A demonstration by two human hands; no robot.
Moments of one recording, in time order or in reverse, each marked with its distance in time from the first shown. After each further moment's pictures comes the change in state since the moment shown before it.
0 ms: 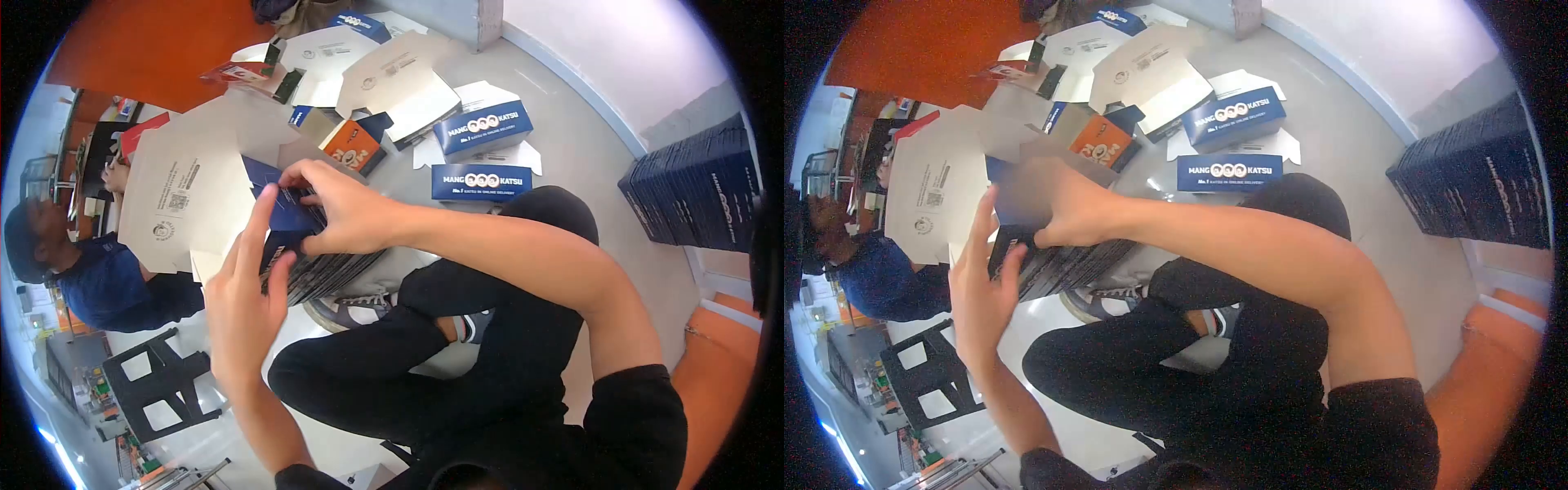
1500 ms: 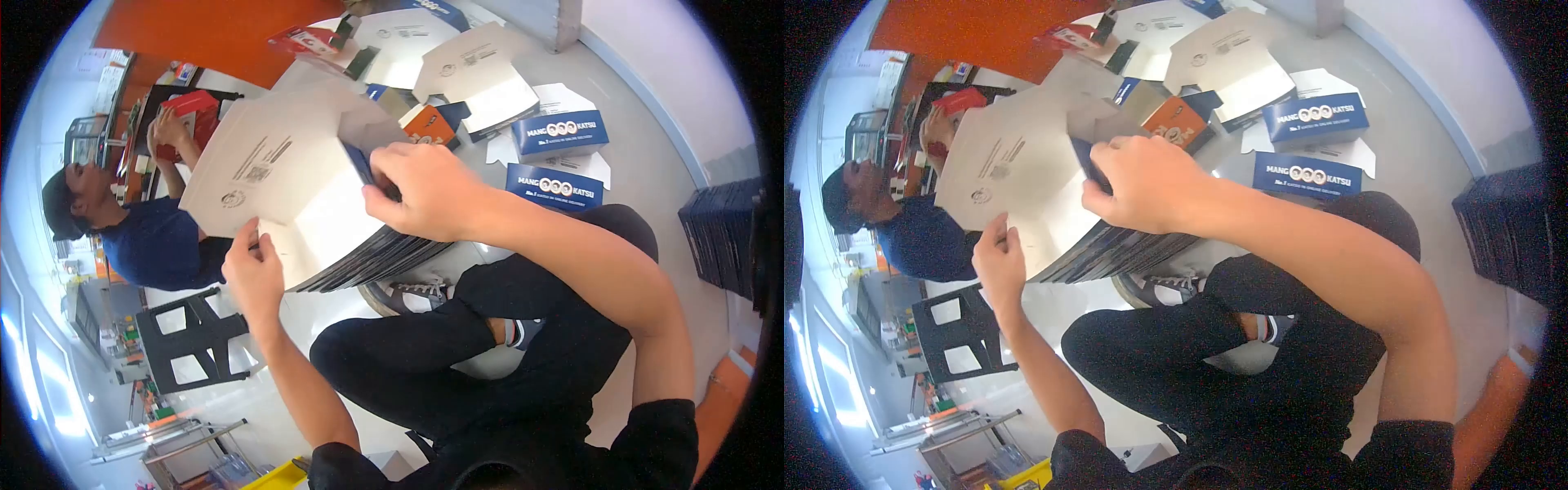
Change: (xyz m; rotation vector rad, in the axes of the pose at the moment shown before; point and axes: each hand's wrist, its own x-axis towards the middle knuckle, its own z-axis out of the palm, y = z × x) left_hand -0.031 -0.108 -0.010 0.248 0.172 -0.471; right_hand 0.008 -0.021 -0.006 -0.543 0.077 -0.019
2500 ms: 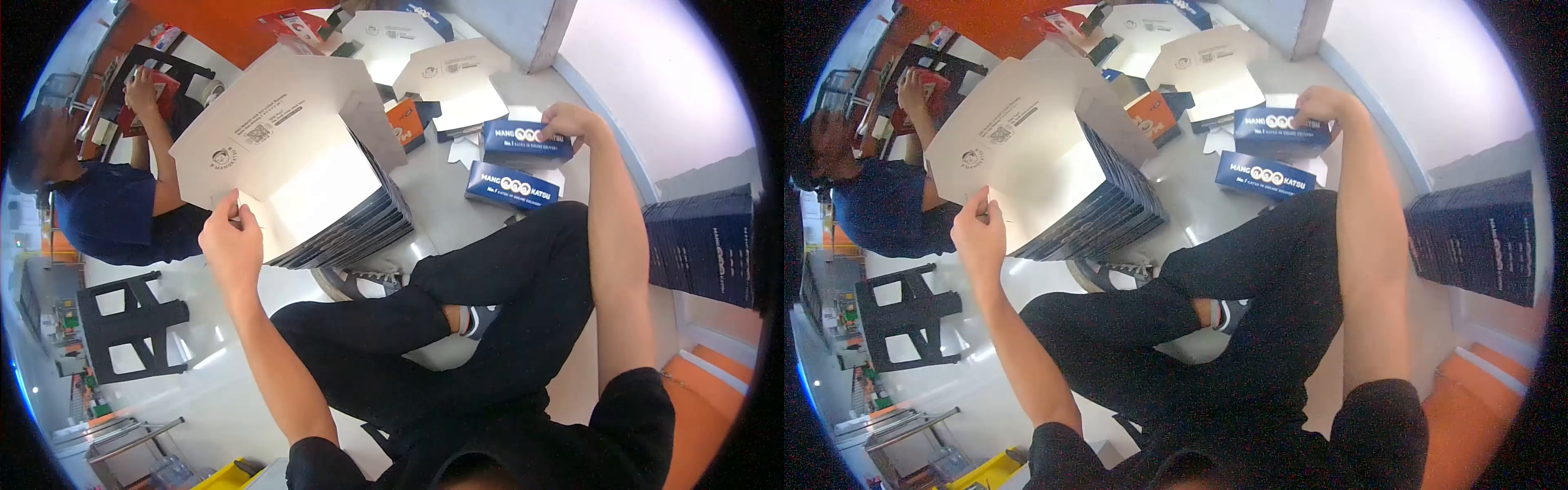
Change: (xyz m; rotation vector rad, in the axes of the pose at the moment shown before) left_hand -0.019 -0.002 0.009 -0.034 -0.002 -0.141; right_hand -0.034 0.174 -0.201 -0.314 -0.407 1.068
